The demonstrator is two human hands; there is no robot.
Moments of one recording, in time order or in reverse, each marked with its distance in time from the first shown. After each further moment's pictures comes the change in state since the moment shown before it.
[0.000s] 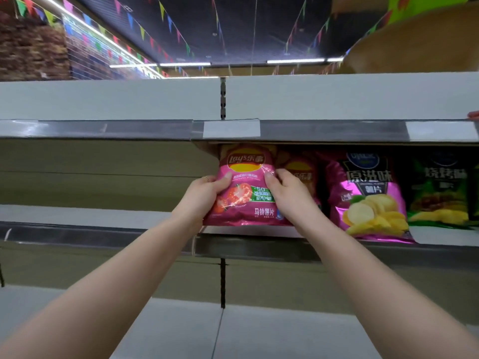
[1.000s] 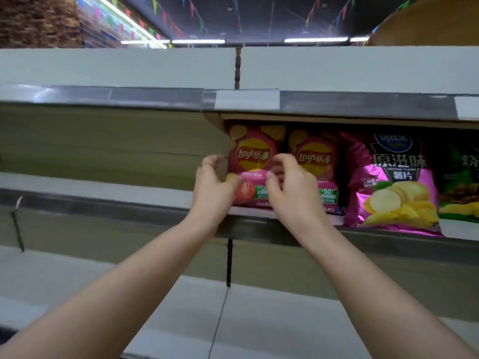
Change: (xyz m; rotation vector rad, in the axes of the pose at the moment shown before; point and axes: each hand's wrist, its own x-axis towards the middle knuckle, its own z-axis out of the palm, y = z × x) left_hand -0.010 -0.039 0.006 0.214 0.292 0.329; right_hand -0.024 0.011 0.029 -0.254 0.206 -0.314
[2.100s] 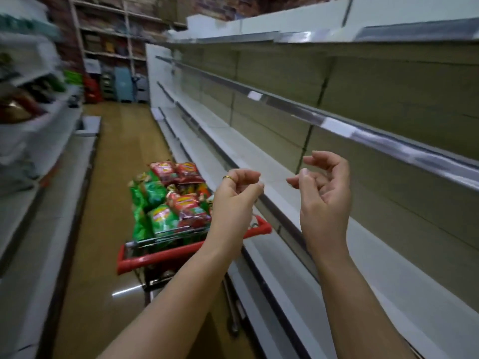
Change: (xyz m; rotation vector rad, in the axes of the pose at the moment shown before) left_hand -0.165 -0.065 -0.489 0.014 0.779 -0.222; right_hand -0.188 -0.398 0.302 1.216 -0.499 -0.063
